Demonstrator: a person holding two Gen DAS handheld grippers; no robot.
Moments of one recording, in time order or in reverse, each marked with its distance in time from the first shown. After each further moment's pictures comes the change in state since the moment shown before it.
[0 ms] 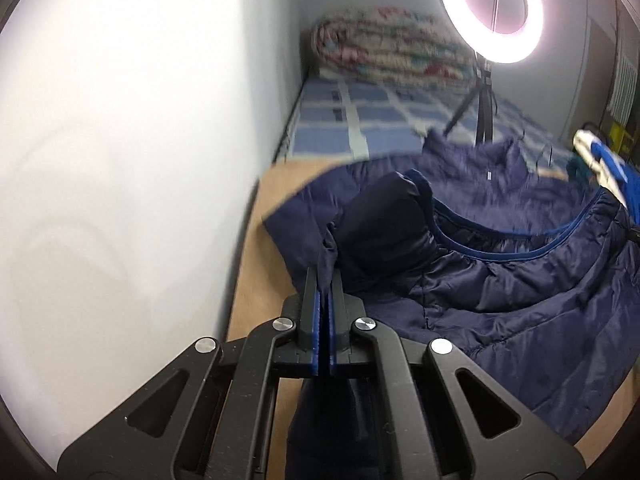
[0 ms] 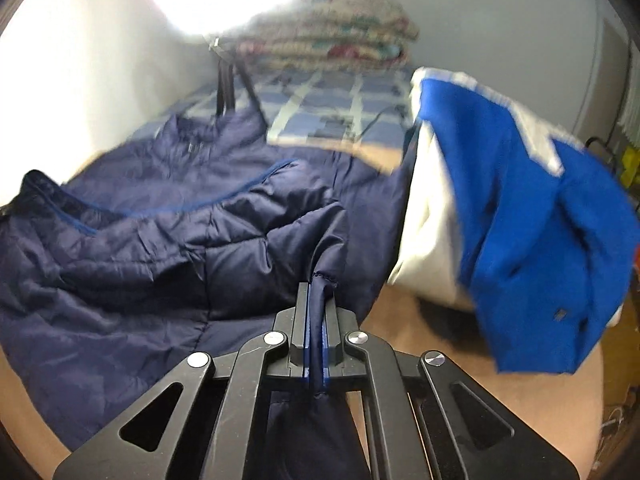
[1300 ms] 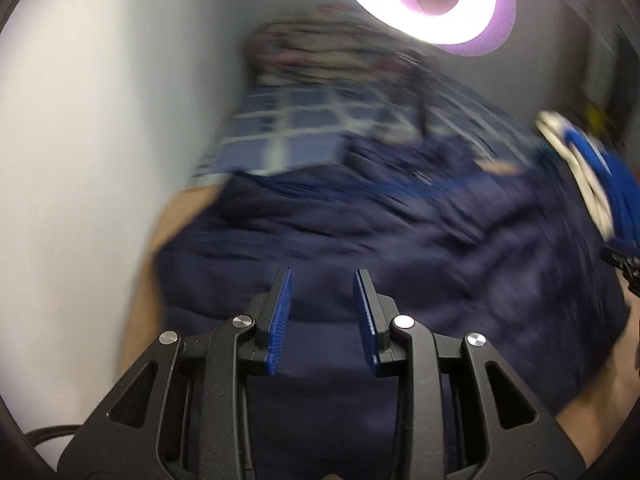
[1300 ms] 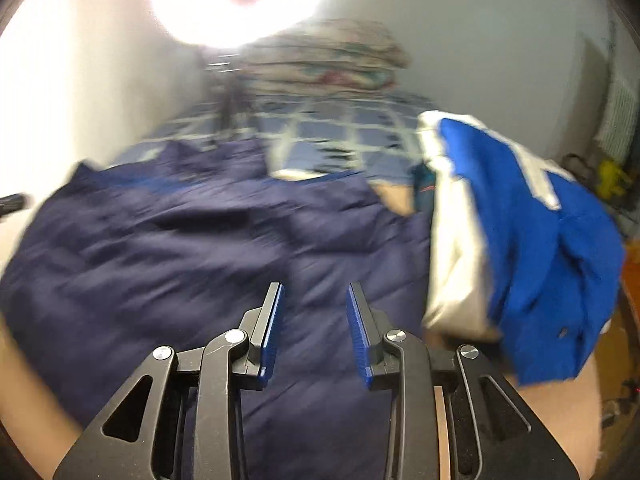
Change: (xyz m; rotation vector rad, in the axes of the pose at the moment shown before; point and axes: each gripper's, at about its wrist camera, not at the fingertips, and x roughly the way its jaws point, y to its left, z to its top) left arm 0.042 -0.146 0.012 0.120 0.026 -0.092; right arm 0.001 0.068 -0.007 -0.014 -0.019 -0.002
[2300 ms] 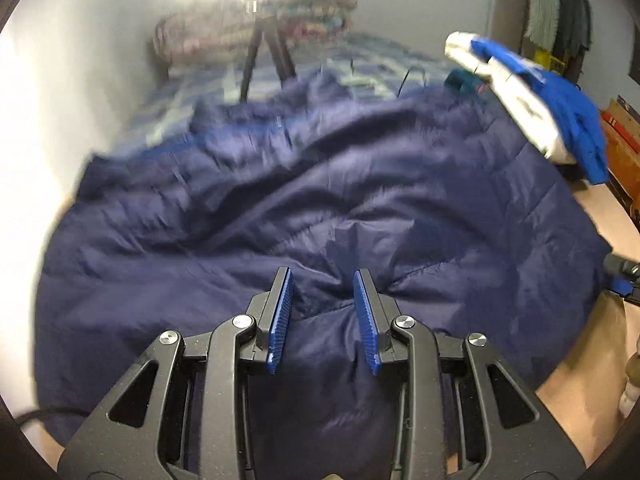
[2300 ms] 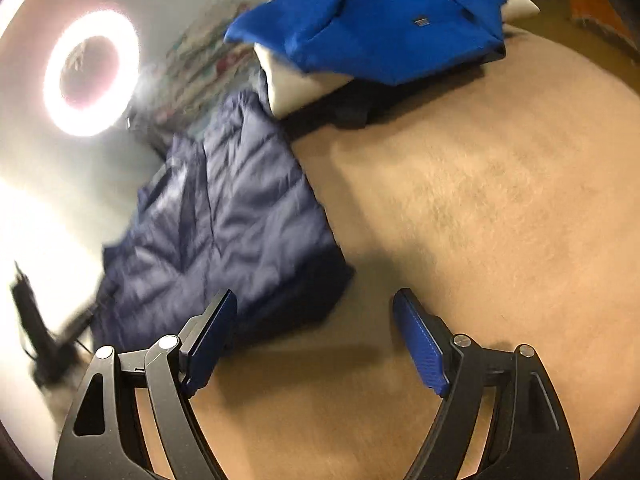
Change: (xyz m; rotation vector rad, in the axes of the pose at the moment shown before) left arm 0.038 -0.132 -0.037 0.105 0.085 -0.119; right arm -0.033 -0.101 -0.137 0.803 0.045 0.191
